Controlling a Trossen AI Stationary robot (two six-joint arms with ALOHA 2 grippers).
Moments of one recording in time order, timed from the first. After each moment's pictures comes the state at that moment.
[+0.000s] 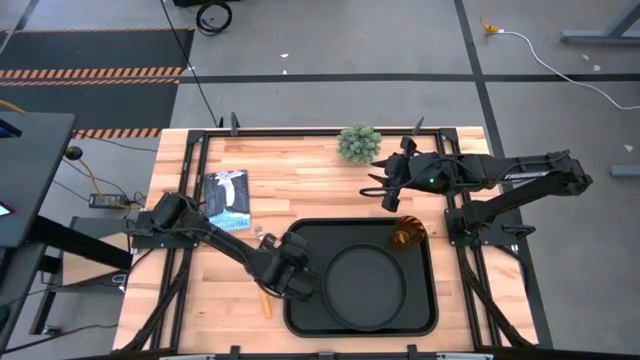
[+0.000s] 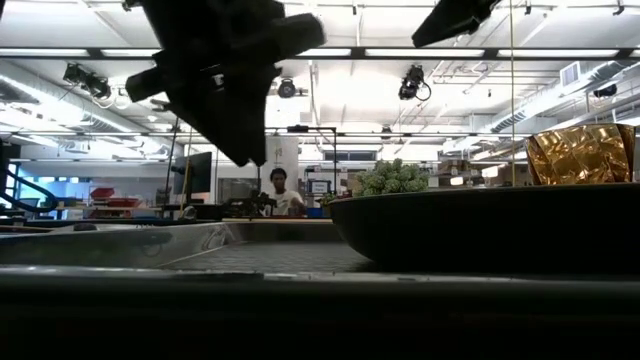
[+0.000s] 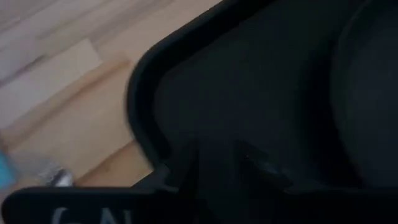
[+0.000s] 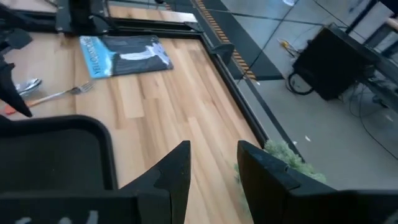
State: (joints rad) left arm -0.48 1.97 1.48 -0.97 -0.64 -1.40; right arm 0.05 1.06 1.04 -0.52 0.48 -0.02
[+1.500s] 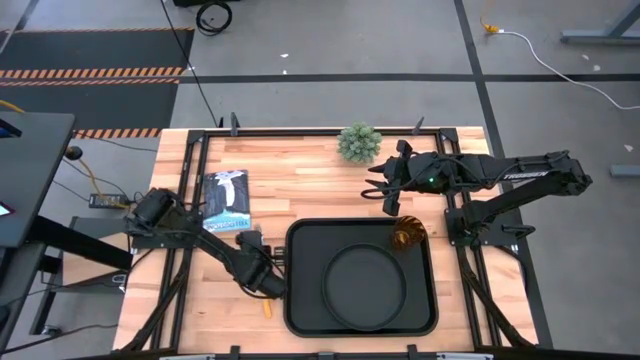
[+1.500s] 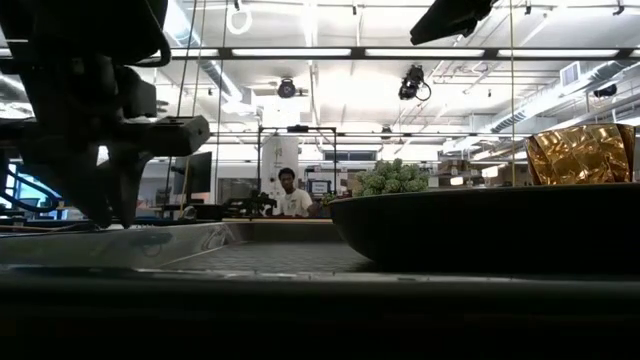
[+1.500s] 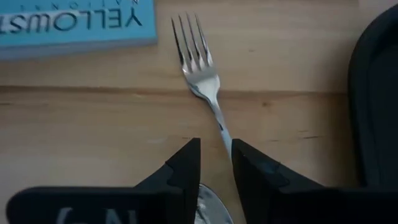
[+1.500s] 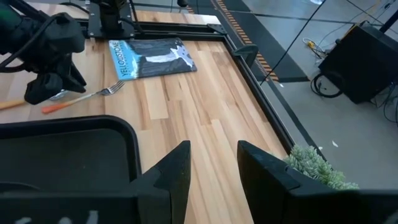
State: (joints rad) left arm -0.54 1.86 1.10 -1.02 -0.47 -2.19; right arm 0.05 1.06 1.04 -0.51 0.39 -0.01
